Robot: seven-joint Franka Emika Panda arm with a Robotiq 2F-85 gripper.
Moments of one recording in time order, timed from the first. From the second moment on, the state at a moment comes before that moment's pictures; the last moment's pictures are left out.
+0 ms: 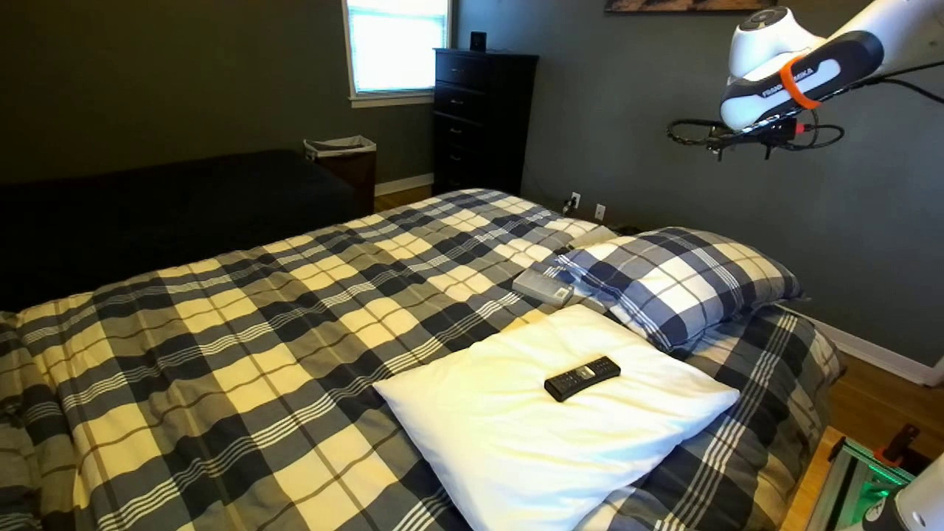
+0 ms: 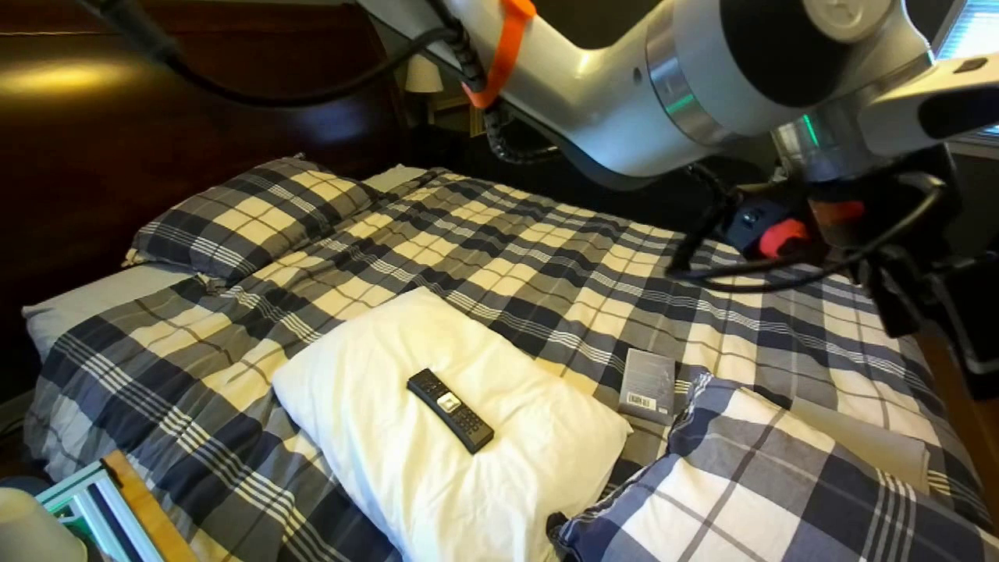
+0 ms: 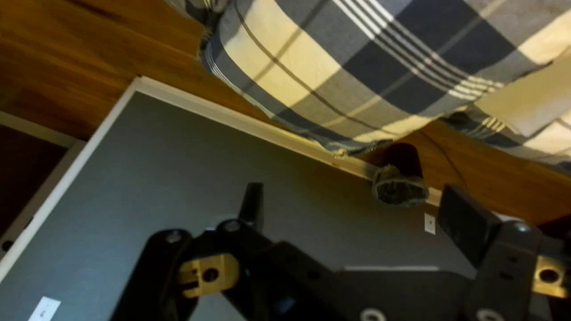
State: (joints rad) arm -0.33 0.22 -0.42 -1.78 -0.58 2.37 0.77
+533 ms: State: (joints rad) arm -0.23 0.04 -0.31 -2.01 -0.56 2.11 0.83
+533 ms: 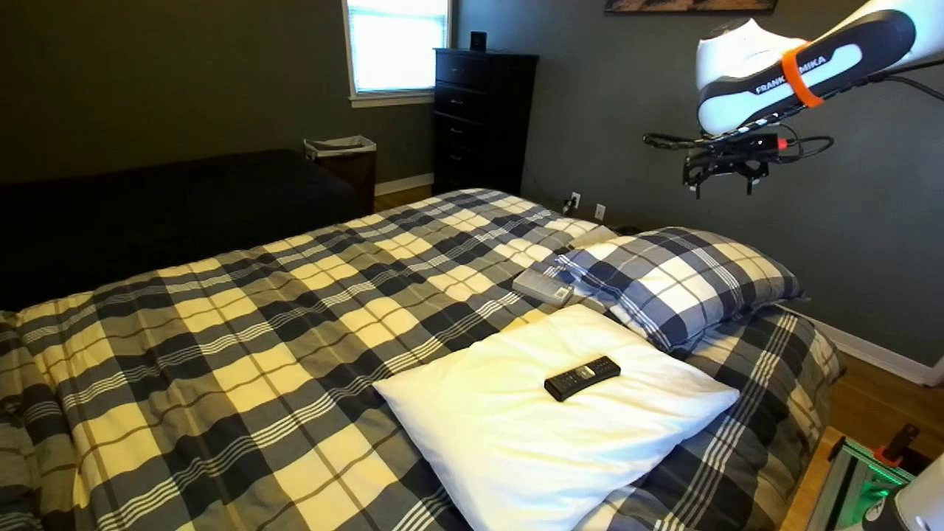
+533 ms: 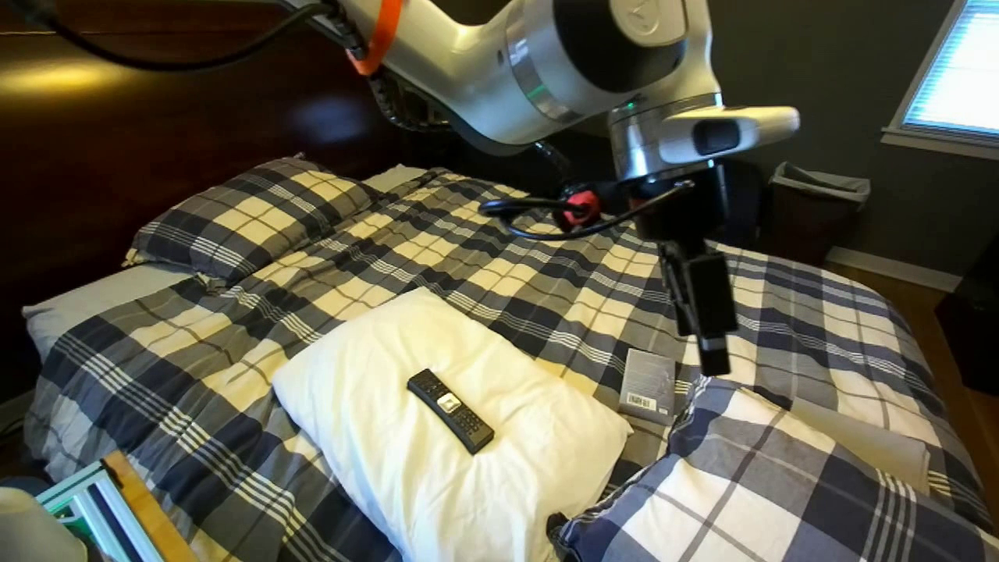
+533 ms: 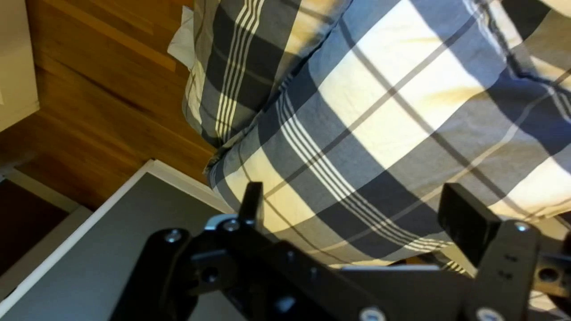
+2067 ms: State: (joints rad) arm -0.17 -0.10 -0.13 -2.53 -0.34 2.28 1.00
